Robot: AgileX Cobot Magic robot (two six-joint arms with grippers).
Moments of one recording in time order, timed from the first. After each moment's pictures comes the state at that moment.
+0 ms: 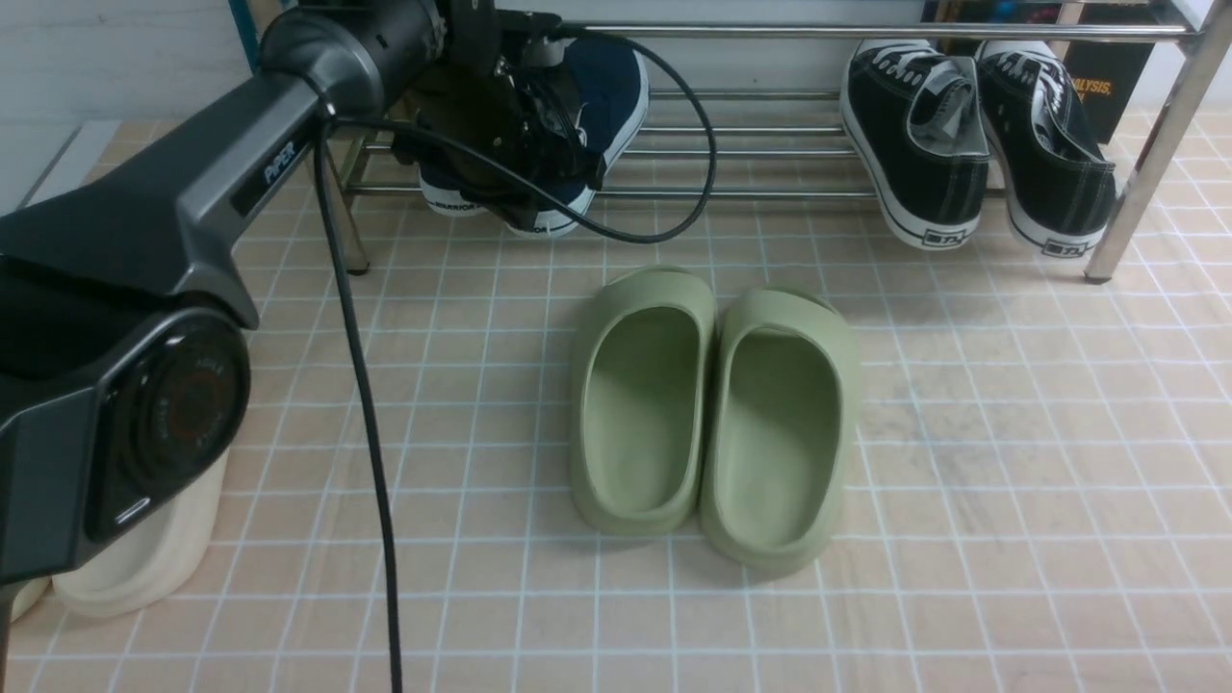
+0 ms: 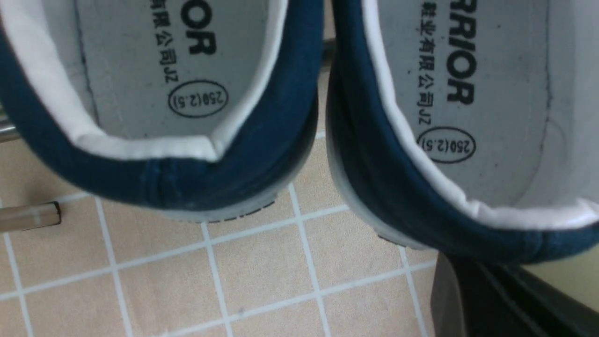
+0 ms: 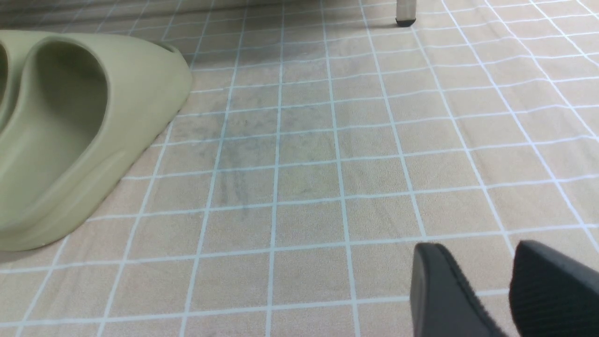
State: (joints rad) right arm -0.02 -0.01 0.01 0.07 0.38 0.09; left arm -0.35 2.29 -2.24 0.01 1.04 -0.07
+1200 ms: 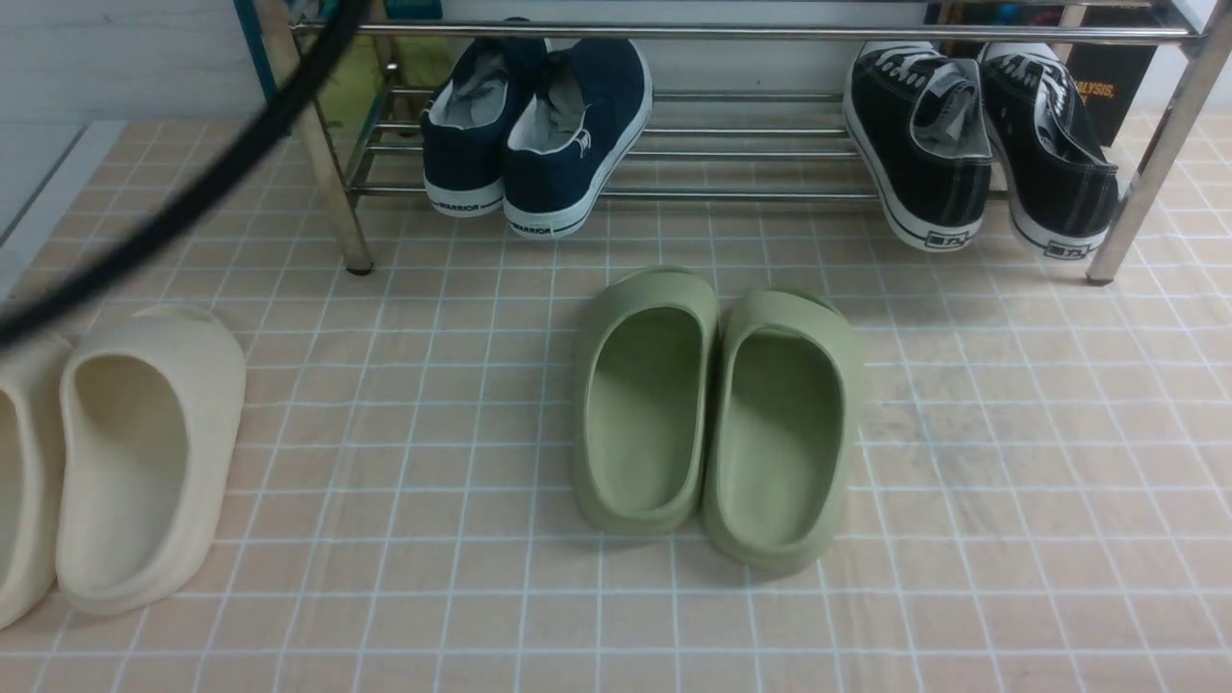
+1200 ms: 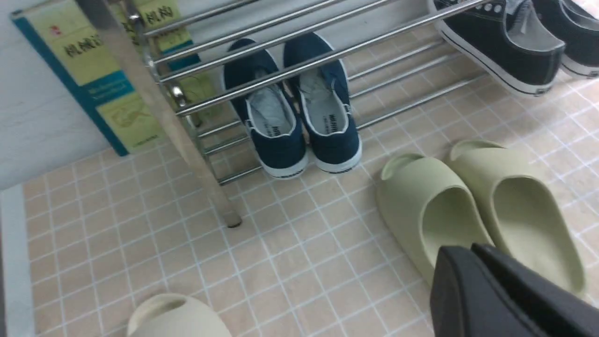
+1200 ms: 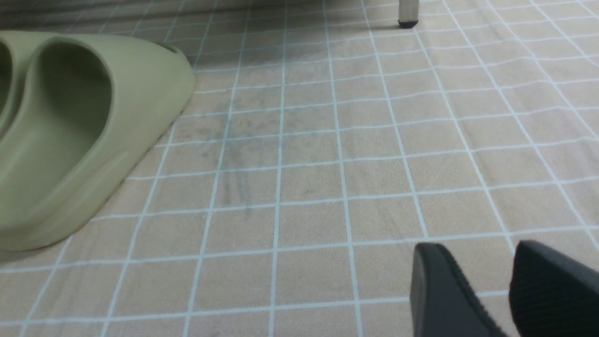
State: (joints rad) right arm -0.02 -0.01 0.01 0.07 0.38 0.09; left arm -0.35 1.00 -1.50 0.02 0.99 0.16
